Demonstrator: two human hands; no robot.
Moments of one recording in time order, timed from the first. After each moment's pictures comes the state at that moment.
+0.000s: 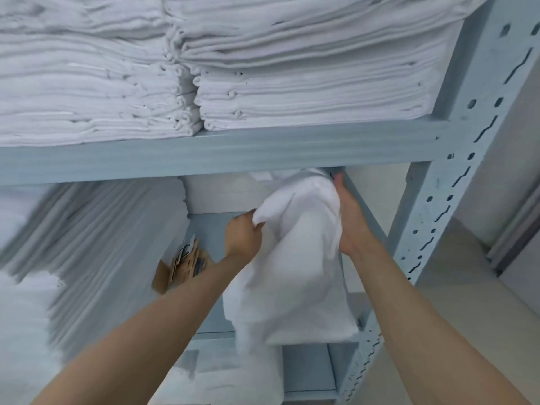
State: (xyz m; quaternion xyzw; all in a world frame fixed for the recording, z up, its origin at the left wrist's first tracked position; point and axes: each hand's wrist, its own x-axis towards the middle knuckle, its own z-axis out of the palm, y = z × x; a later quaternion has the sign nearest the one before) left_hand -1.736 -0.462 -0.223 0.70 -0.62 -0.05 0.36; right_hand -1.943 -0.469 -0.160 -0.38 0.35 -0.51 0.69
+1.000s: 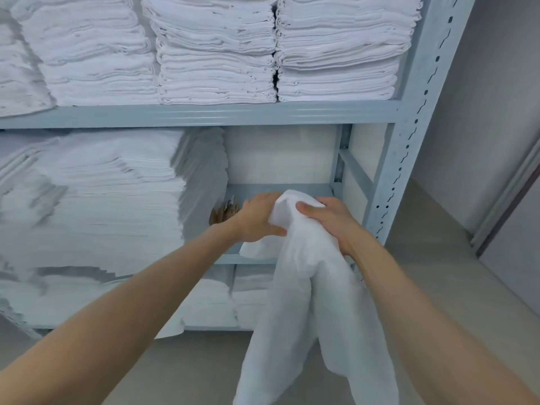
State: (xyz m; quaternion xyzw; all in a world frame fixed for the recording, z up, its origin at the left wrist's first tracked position) left_hand -1.696 -0.099 -0.133 0.58 -0.79 -0.13 0.17; right_hand -1.898 -0.106 -0.132 -0.58 0.44 -0.40 0.56
